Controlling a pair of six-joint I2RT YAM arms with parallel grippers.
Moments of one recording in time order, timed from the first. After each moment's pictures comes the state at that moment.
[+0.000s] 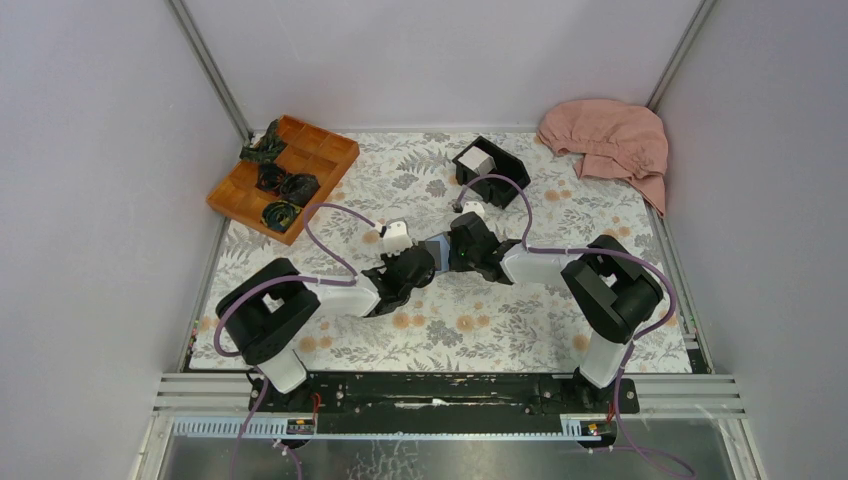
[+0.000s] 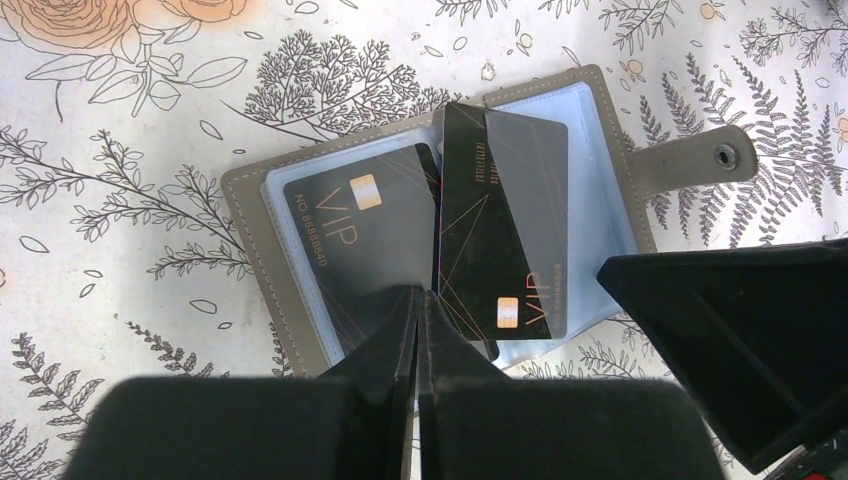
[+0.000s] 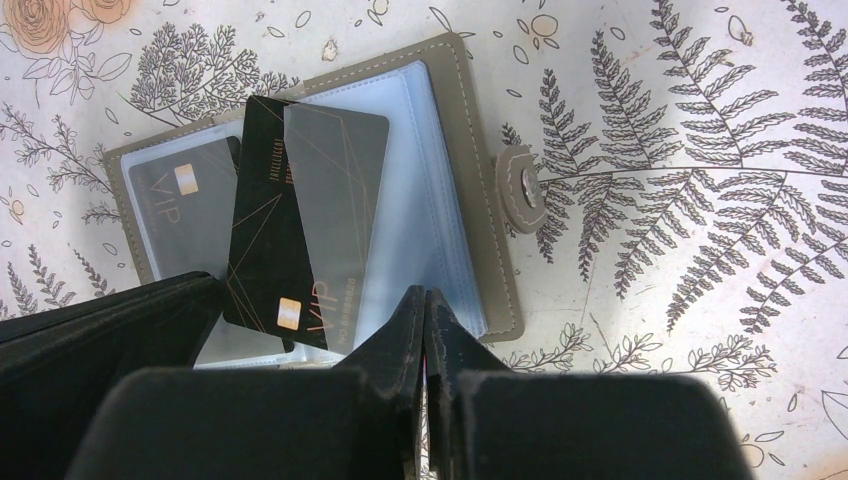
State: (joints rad) left arm -0.86 1.66 0.69 0.19 -0.58 -0.87; right arm 0.73 1.78 0.90 0.07 0.15 0.54
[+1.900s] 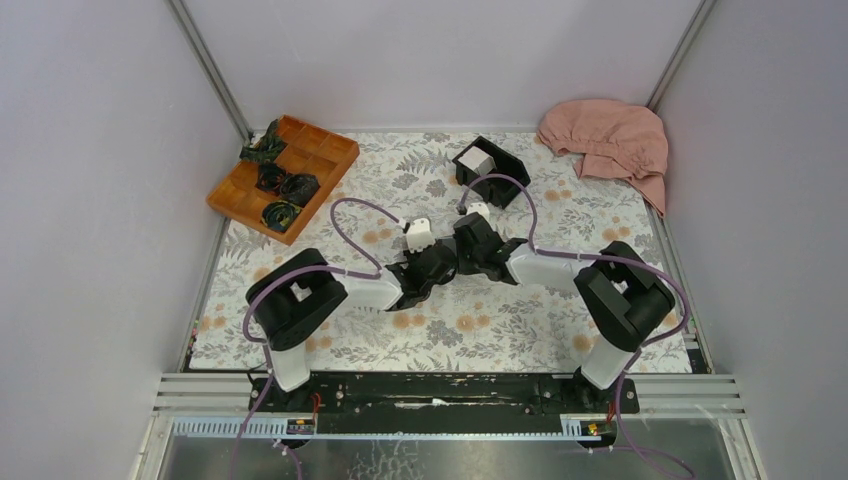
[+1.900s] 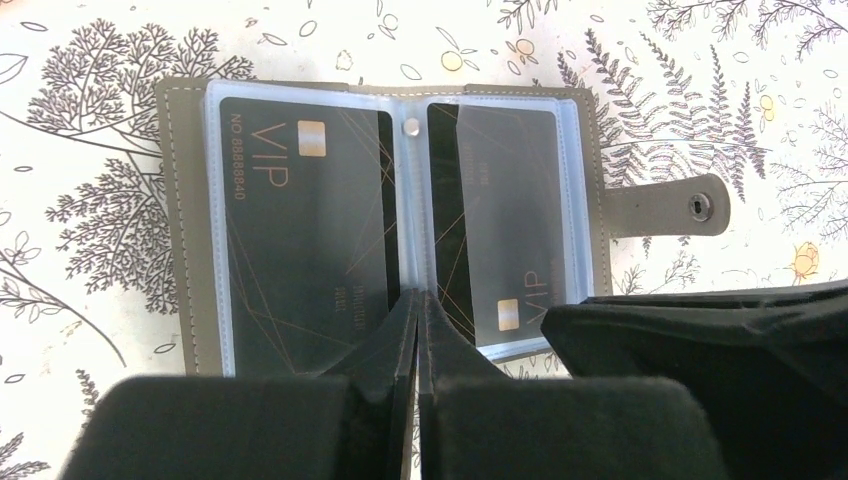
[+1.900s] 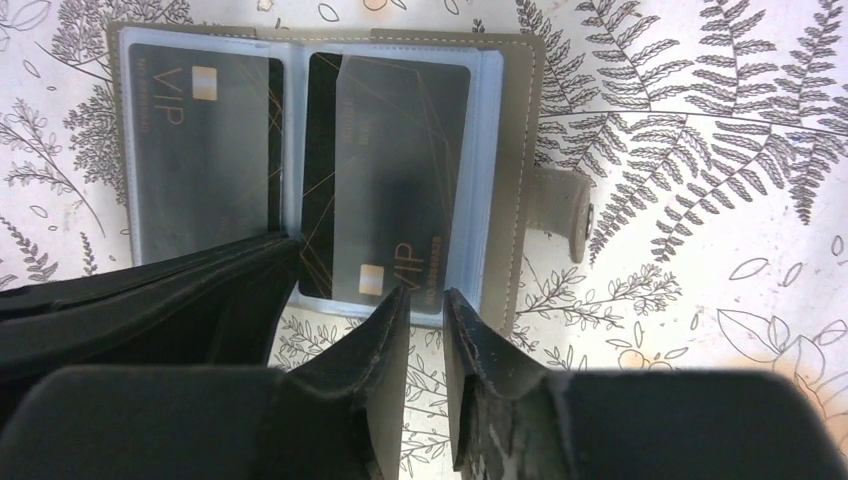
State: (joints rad) left arm -0.91 1.81 0.83 0.21 -0.56 -0.89; right arm 0.73 1.71 0.90 -0.07 0.20 0.50
